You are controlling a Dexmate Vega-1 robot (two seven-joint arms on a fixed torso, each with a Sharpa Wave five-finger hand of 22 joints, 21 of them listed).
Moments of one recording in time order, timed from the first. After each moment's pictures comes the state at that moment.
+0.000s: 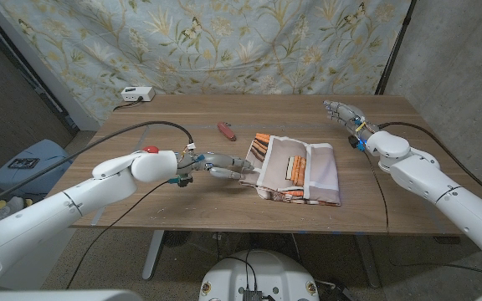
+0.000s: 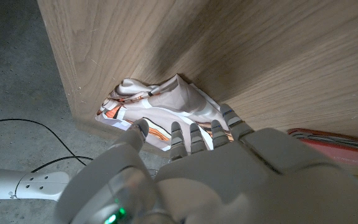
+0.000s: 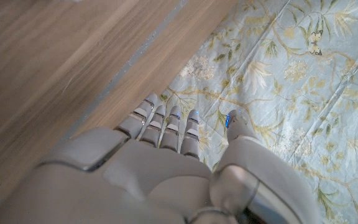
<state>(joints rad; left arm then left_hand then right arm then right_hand) 0.82 0.99 0.61 -1.85 0.27 -0.23 -0.43 0.38 0.18 0.62 0.01 0.18 0.14 -0.07 0.19 0.18 0.02 -0.02 0.22 0.19 -0.03 0.07 0.19 0.18 0.10 0.07 0.24 0.18 -0.83 -0.79 -0.39 -1.59 0.47 -0.08 -0.08 0.42 0.13 0.38 -0.16 0.19 0.30 -0.02 0.20 0.19 0.23 0.05 0.20 0.20 0.11 0.00 0.22 0.20 0.25 -0.02 0.19 0.17</state>
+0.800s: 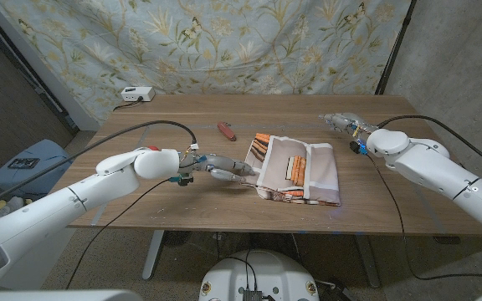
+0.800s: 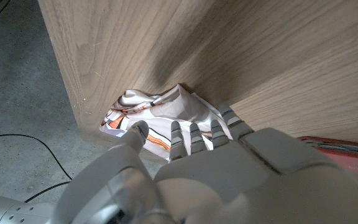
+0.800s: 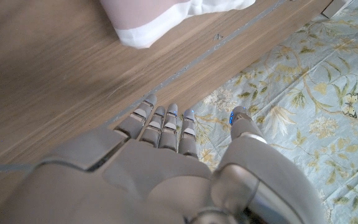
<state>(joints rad) 0.78 0.97 0.64 -1.82 0.28 -0.26 -0.48 0.37 0.17 0.62 0.03 0.18 0.14 -0.07 0.18 0.18 0.03 -0.03 0.22 0.19 -0.02 0.06 0.19 0.18 0.11 0.07 0.24 0.18 -0.84 -0.93 -0.42 -1.86 0.42 -0.46 -0.13 0.45 0.10 0.38 -0.17 0.19 0.27 0.04 0.19 0.19 0.24 0.09 0.21 0.20 0.11 0.02 0.21 0.20 0.22 0.01 0.19 0.17</state>
